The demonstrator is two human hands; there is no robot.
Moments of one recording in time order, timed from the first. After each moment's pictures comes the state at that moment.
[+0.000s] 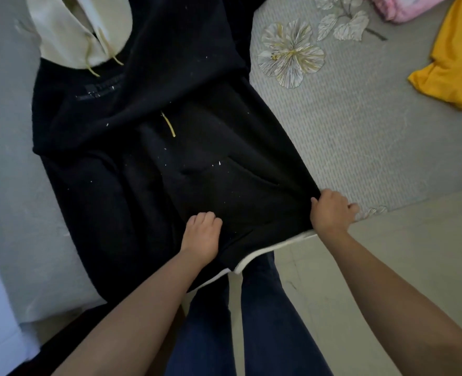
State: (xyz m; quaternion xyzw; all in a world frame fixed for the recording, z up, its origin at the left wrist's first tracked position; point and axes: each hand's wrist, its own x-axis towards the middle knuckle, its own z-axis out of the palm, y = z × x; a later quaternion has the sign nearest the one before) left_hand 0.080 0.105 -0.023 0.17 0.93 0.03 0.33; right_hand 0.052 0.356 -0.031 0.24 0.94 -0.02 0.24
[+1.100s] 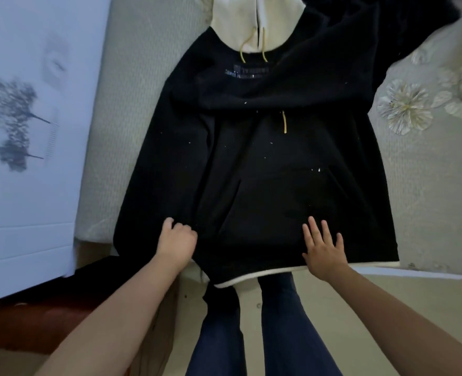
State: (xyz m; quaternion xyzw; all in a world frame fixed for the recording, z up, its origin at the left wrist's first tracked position) left_hand 0.184 -0.085 0.003 0.03 0.91 -0.06 0.40; right_hand 0.117 0.211 -0.024 -0.19 0.86 0.19 0.43
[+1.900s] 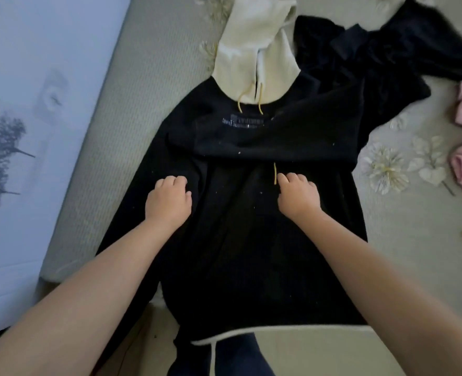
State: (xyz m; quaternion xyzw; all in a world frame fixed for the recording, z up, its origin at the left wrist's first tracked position) left_hand 0.039 -0.123 0.026 -0.22 0.95 0.17 0.13; right_hand -0.076 0.097 0.028 -0.23 0.95 0.08 0.22
